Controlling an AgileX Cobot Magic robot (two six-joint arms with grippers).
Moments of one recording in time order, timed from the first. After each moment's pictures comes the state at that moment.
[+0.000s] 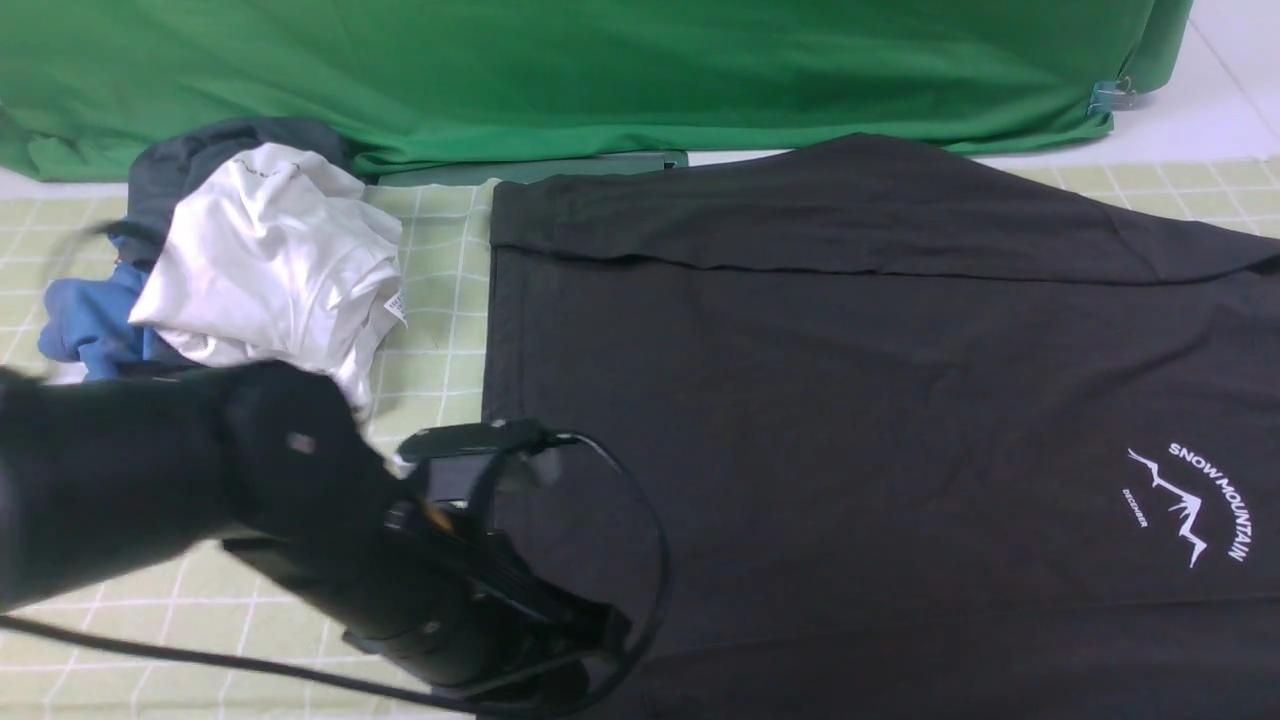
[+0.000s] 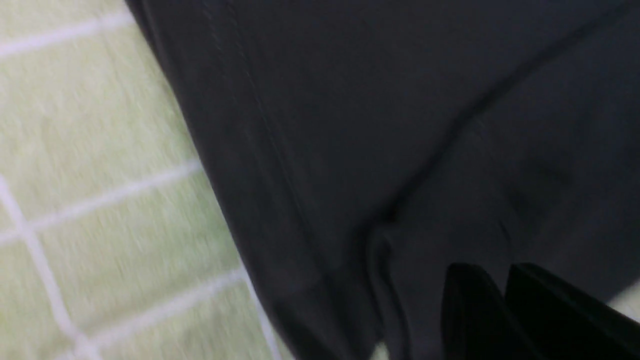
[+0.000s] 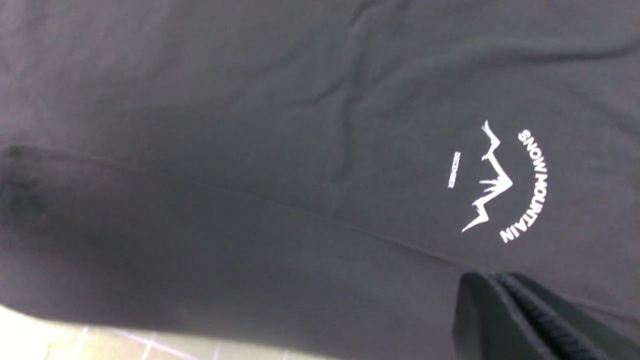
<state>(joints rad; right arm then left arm) 0.09 0.88 -0.95 0.26 1.06 -0.32 -0.53 1.52 -0.76 -0.51 0.66 0.01</state>
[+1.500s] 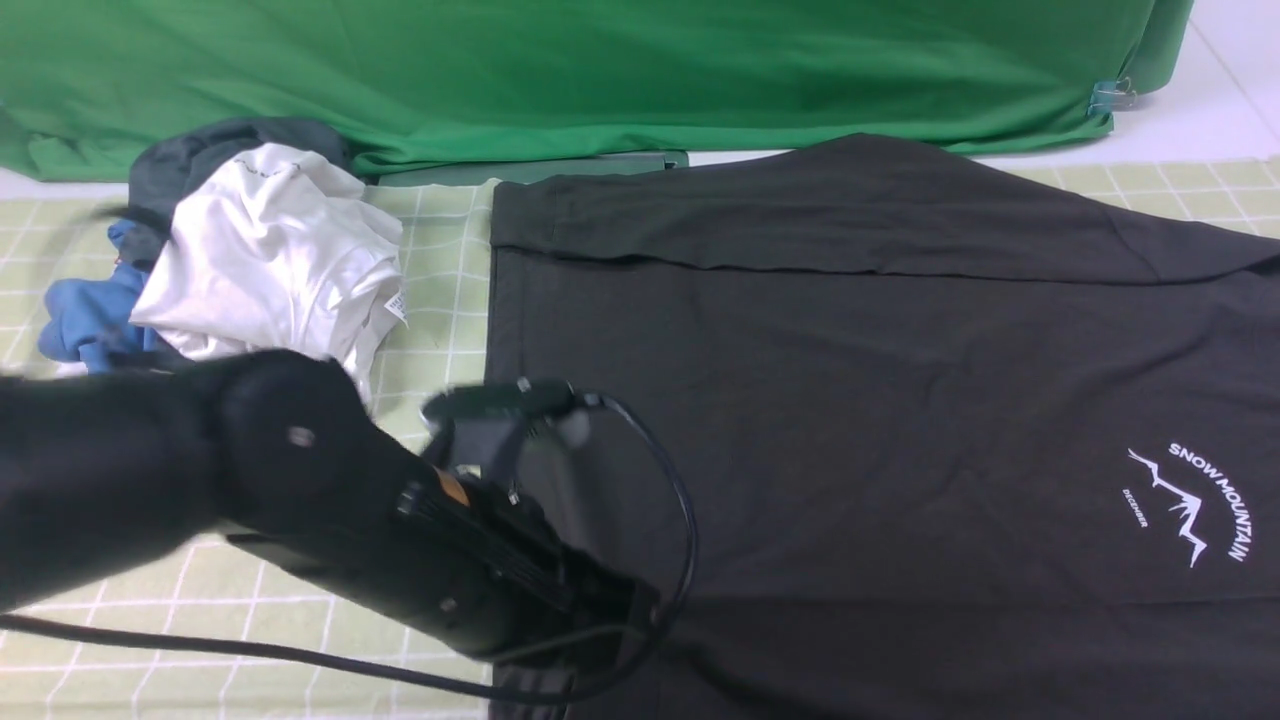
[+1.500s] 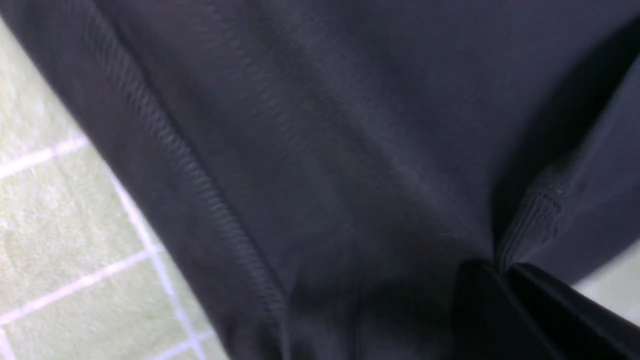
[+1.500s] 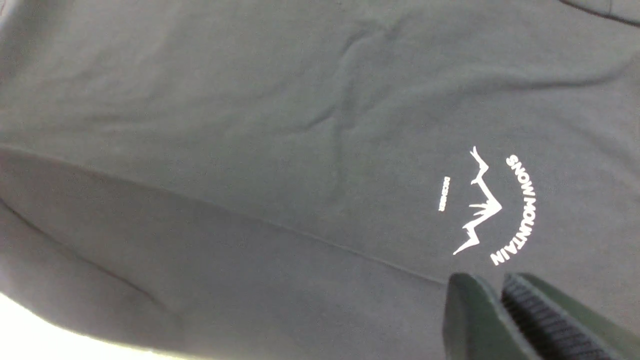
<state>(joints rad) 0.09 0.88 -0.95 0.26 1.02 -0.32 -0.55 1.41 -0.78 -0.56 0.66 0.09</state>
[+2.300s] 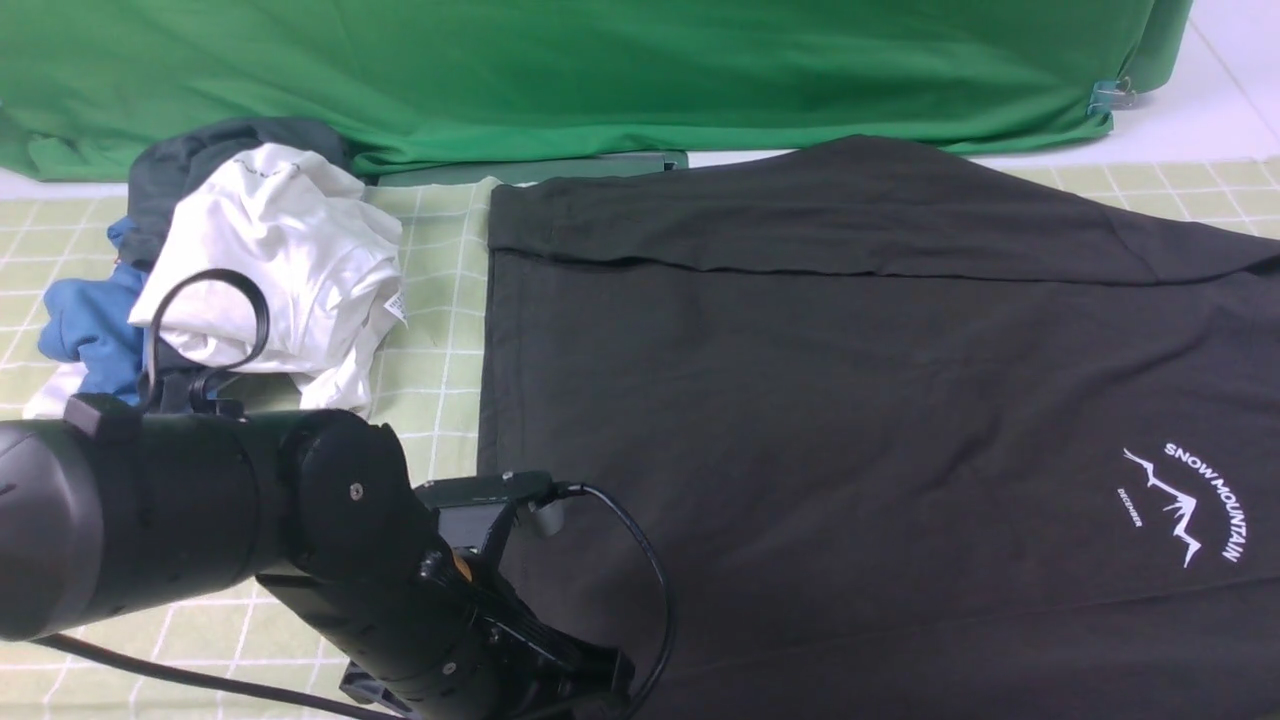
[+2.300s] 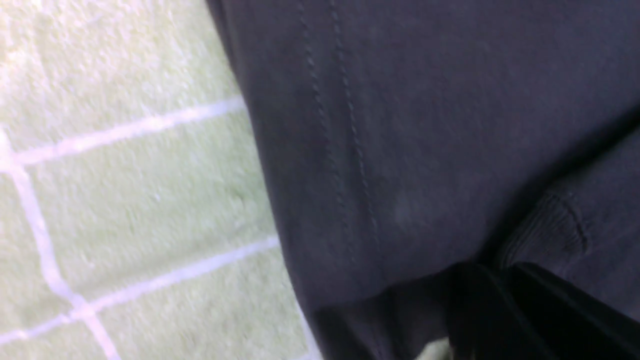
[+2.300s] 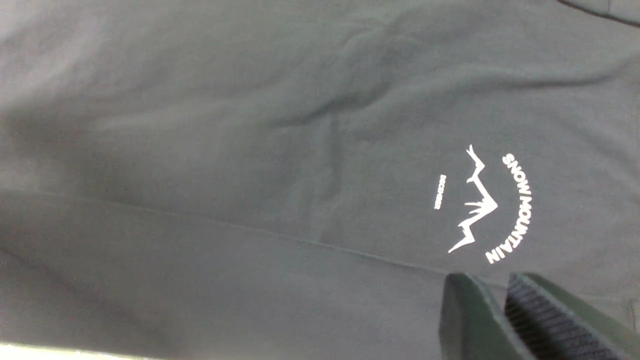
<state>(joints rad) 0.09 0.88 -0.95 0.26 1.02 -0.32 -0.55 1.56 -0.71 -0.51 0.68 -0.05</state>
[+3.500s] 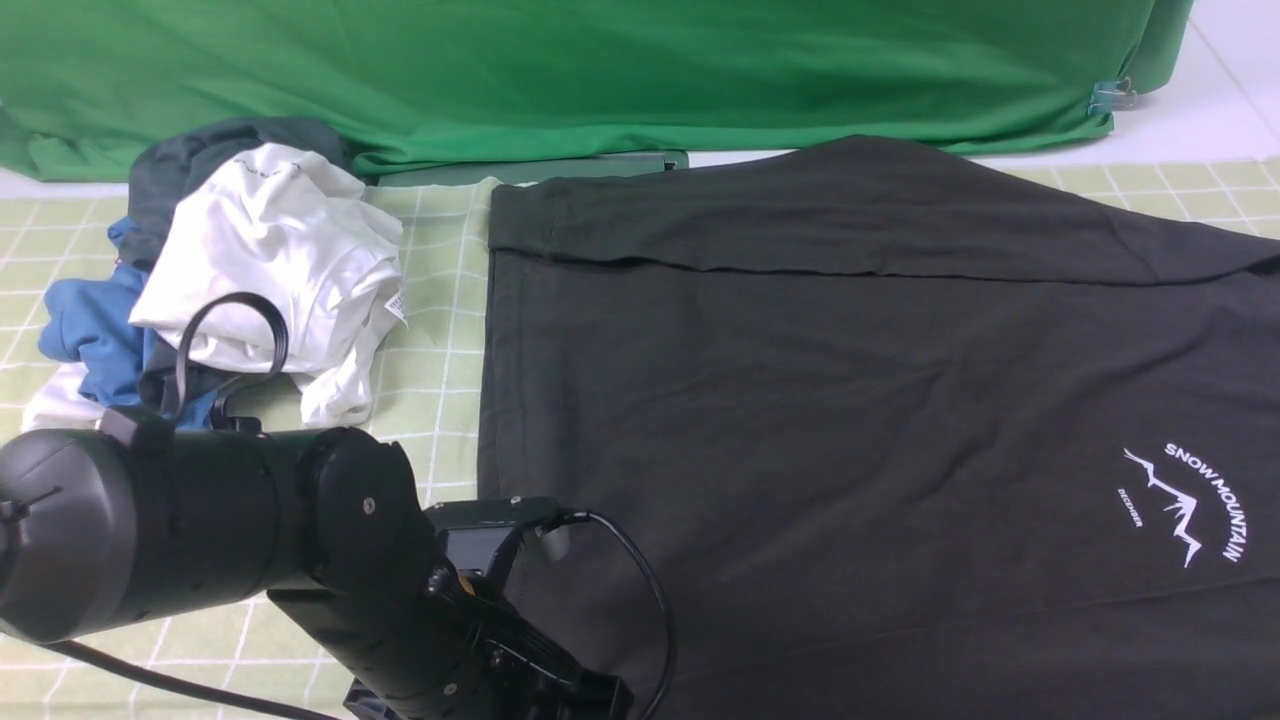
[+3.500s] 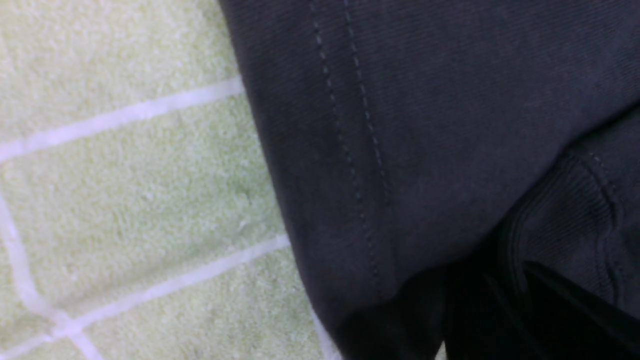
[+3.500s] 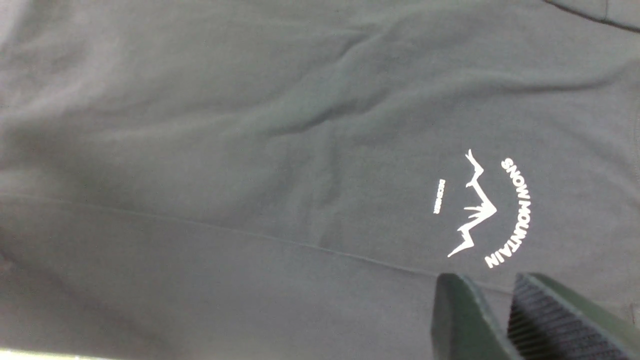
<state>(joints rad) 0.09 0.88 -0.95 0.26 1.01 -0.32 -0.55 1.59 -0.69 -0.55 0.69 0.03</state>
